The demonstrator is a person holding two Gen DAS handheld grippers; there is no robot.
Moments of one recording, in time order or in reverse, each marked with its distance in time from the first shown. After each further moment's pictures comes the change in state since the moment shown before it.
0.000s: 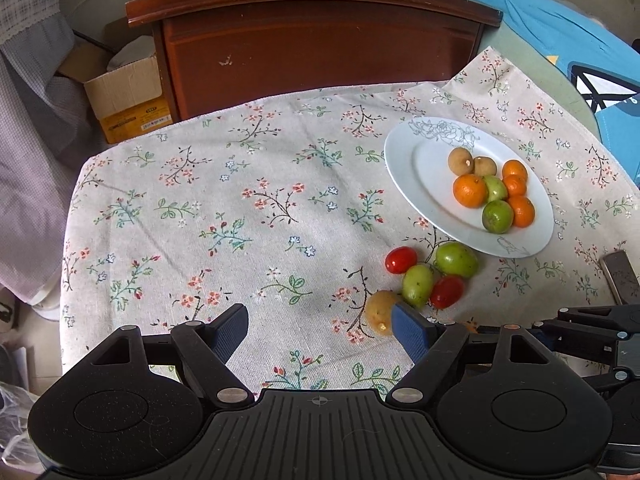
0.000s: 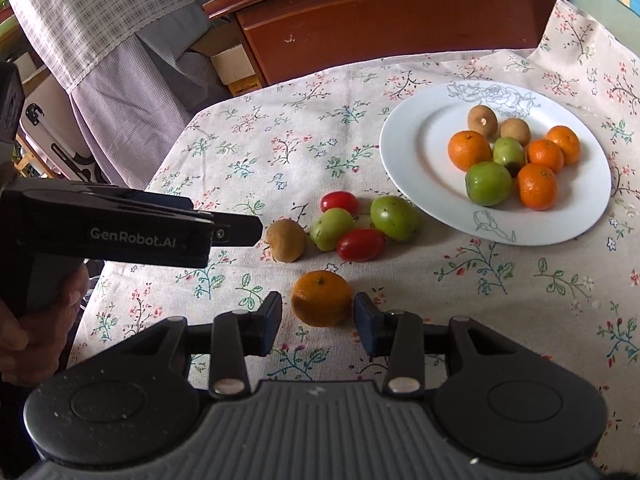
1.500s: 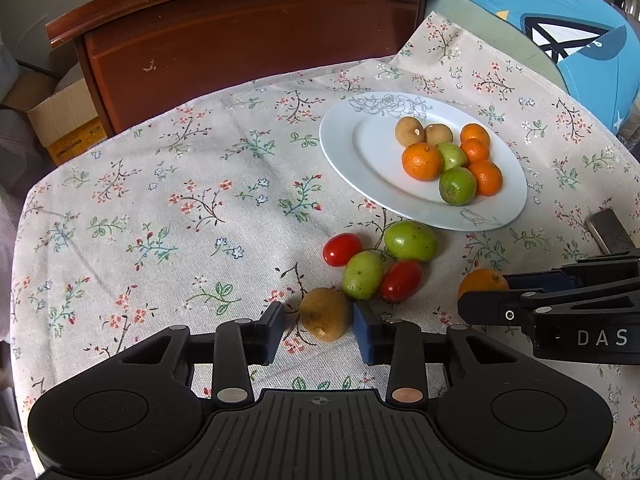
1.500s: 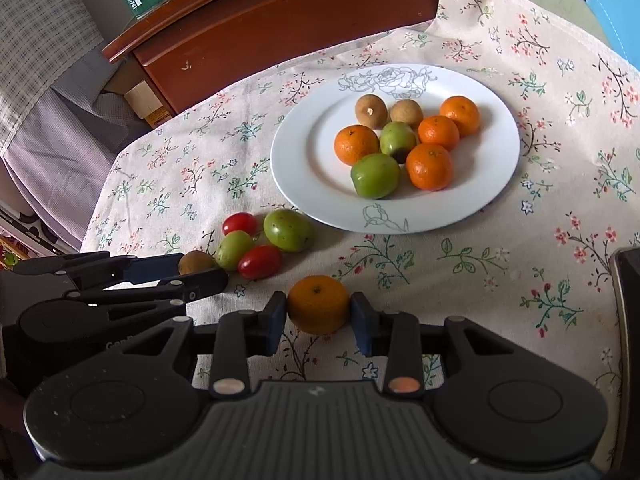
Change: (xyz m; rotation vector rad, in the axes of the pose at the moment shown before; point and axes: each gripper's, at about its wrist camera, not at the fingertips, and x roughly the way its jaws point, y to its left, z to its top) left arm 0.029 -0.035 -0.008 0.128 -0.011 -0.058; right arm -0.015 -0.040 0.006 0.211 0.004 -0.138
